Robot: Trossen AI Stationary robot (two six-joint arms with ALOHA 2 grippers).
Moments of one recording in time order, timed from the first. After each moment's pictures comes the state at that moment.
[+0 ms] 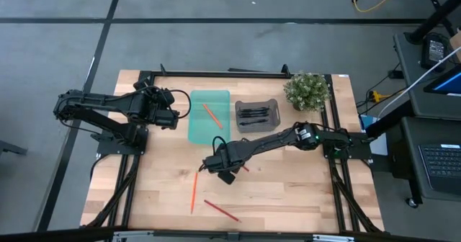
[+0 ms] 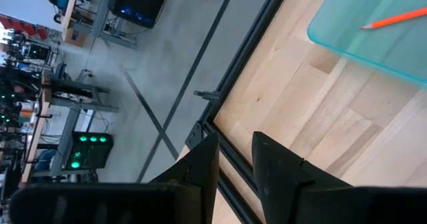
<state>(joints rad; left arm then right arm) -0.05 1.15 1.11 -1.57 -0.92 -0.59 0.24 2.43 2.19 -1.37 0.13 0.83</state>
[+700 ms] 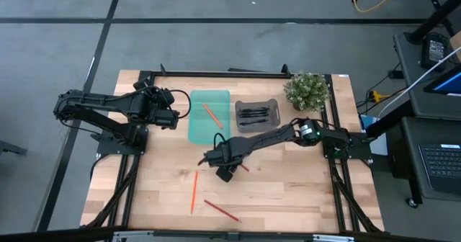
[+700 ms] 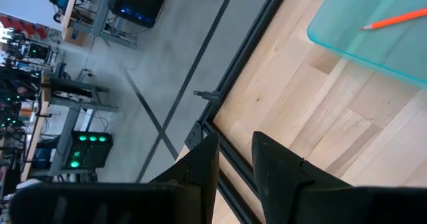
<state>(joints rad) -0.05 1.15 1.11 -1.57 -0.92 -0.60 0.19 2.42 1.98 -1.11 0.04 0.79</state>
